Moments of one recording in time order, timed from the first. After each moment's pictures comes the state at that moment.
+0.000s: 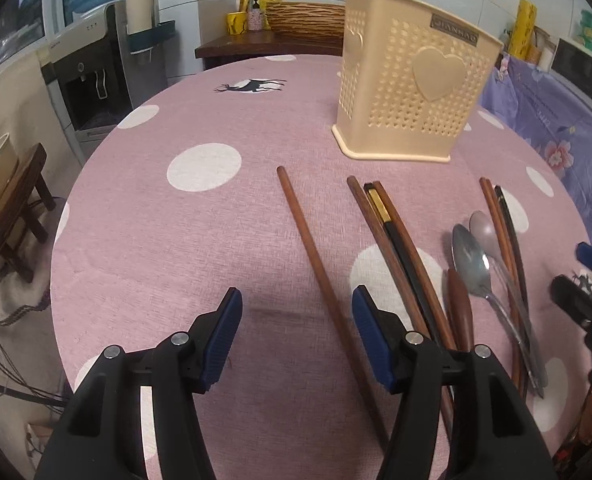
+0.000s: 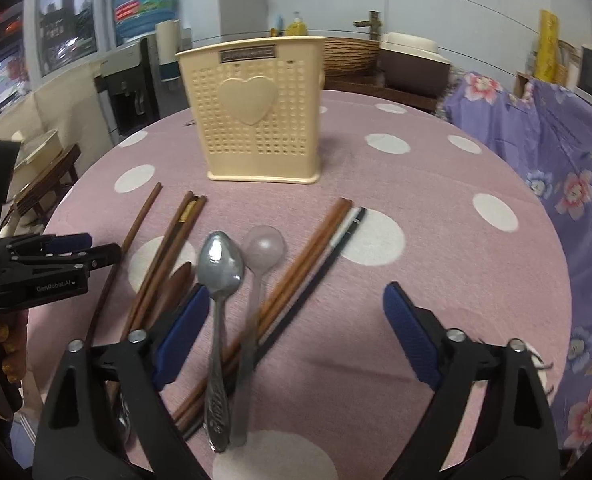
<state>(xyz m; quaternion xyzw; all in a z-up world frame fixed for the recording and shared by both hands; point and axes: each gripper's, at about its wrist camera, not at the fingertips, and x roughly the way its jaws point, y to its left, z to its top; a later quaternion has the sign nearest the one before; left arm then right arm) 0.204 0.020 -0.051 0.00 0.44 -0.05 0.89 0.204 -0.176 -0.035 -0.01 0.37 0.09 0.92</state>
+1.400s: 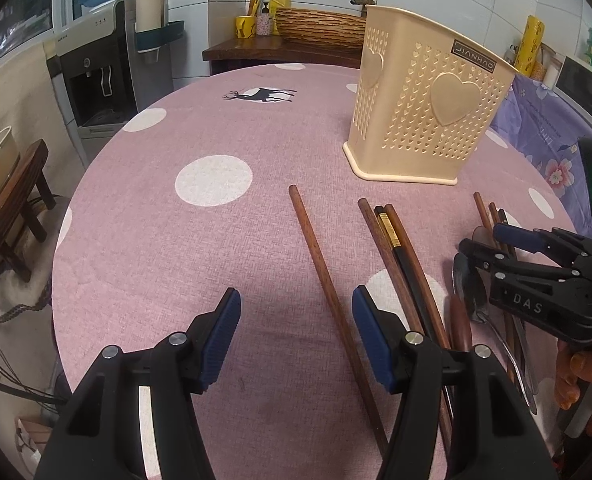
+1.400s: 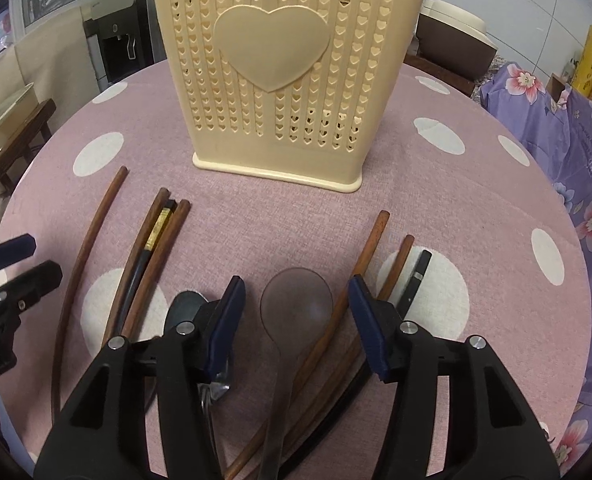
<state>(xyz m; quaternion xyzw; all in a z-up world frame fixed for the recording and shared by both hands) 0.215 0.029 -0.049 -0.01 0.44 -0.05 0.90 0.302 -0.130 -0.061 -0.06 0.45 0.08 0.89</state>
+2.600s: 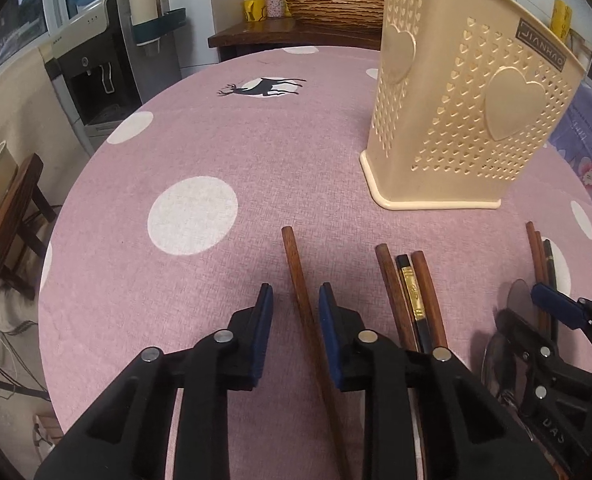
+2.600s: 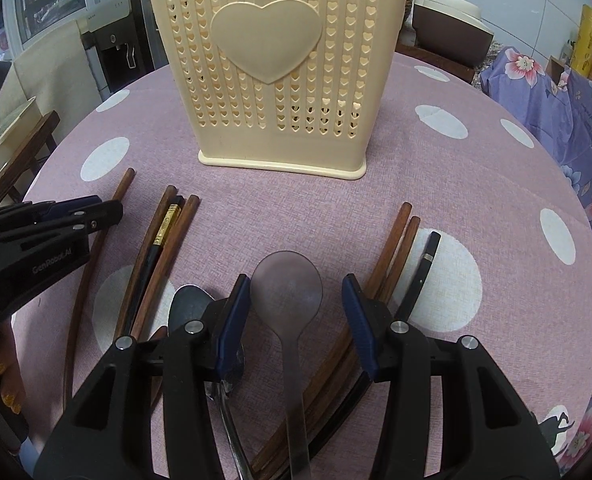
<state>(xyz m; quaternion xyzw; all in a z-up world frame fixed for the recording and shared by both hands) 0.280 0.005 -0.060 0.01 0.47 0.00 0.88 0.294 -0.135 -0.065 -0.03 0.46 0.08 0.88</state>
